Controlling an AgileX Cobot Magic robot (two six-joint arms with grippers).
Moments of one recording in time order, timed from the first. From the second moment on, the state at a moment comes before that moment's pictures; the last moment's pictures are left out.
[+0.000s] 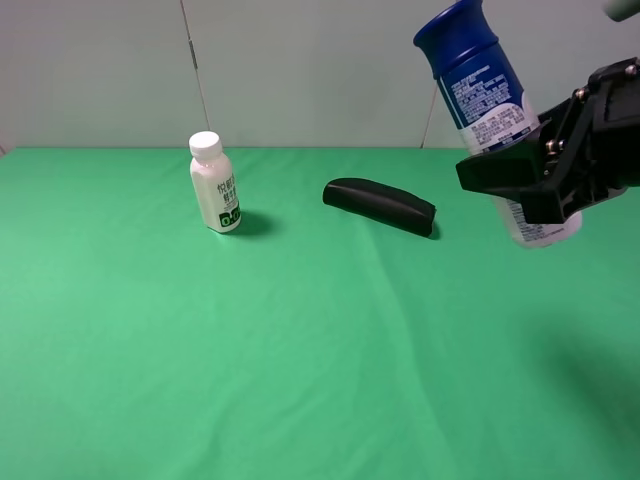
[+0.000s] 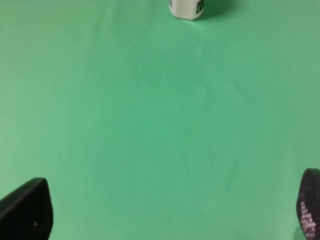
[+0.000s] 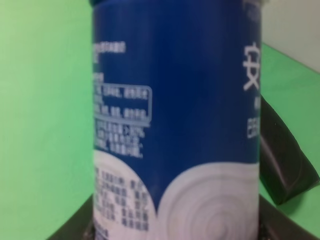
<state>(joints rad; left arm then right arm) -0.57 0.34 -0.74 0.22 1.14 -0.23 0.40 0.93 -0.70 0.59 0.50 -0.79</state>
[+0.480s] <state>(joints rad) -0.57 0.00 -0.51 0.13 1.10 -0.23 0.40 0.93 -0.70 0.59 0.49 -0.77</state>
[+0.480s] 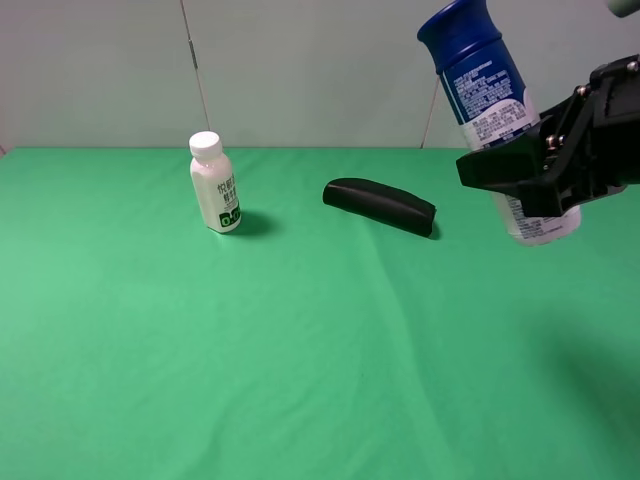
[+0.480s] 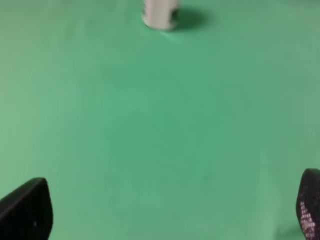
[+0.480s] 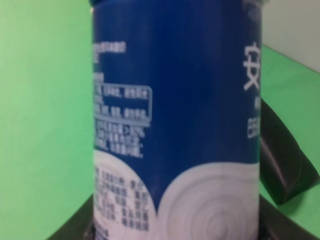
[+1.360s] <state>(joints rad) -0.56 0.00 -0.50 0.09 1.07 -0.21 0.40 0.93 -0.70 0.57 0.50 -0.61</state>
